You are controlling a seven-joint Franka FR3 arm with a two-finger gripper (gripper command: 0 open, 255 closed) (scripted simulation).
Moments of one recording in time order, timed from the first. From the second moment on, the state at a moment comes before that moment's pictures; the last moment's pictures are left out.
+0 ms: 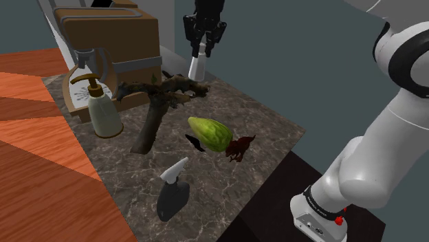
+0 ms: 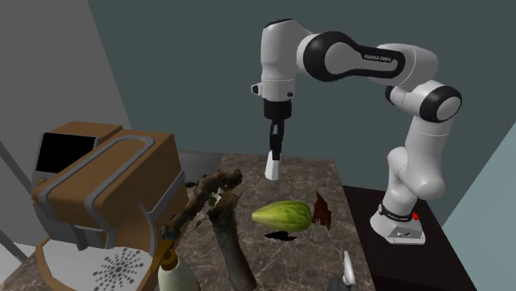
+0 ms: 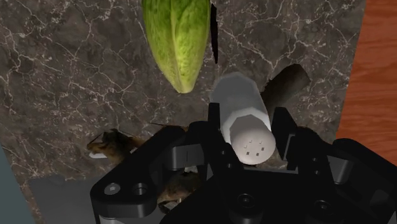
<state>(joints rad) 0.21 0.08 0.19 -1.35 0.11 1.44 0.38</state>
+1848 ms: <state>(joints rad) 0.62 0.27 0.47 -1.16 -0.02 1.48 1.04</state>
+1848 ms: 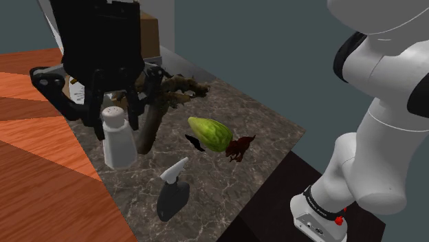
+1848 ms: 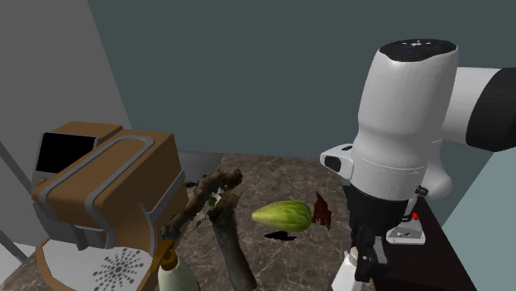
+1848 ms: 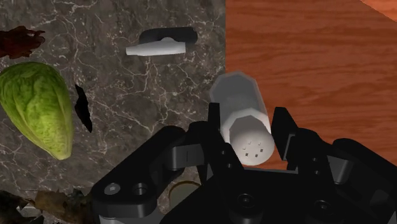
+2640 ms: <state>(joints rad) 0.59 0.20 0.47 -1.42 0.01 1.67 1.02</state>
